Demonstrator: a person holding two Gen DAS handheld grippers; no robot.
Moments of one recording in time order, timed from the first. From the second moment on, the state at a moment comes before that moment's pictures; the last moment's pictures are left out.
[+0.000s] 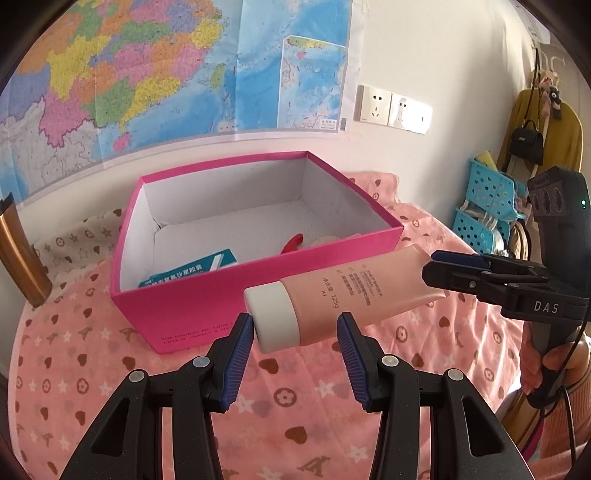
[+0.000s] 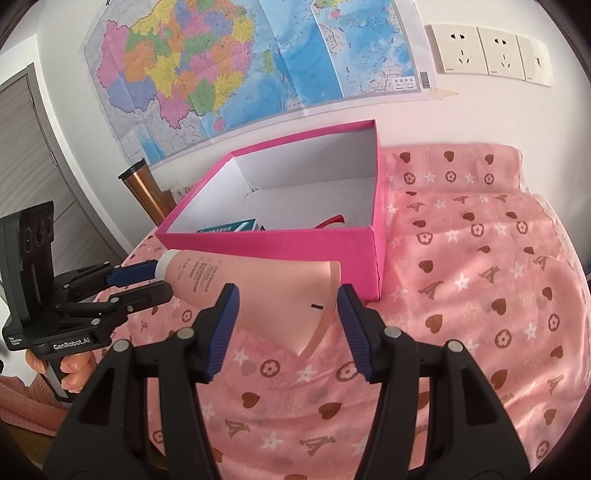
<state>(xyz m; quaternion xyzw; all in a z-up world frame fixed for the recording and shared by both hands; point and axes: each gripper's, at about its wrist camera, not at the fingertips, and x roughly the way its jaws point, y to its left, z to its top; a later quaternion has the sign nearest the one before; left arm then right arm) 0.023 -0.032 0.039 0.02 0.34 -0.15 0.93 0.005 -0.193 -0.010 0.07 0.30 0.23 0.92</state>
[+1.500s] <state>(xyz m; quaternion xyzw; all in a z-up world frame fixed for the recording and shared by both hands) 0.040 -0.026 0.053 0.02 0.32 -0.14 0.93 0.018 -0.191 0.011 0.07 0.27 0.23 0.93</state>
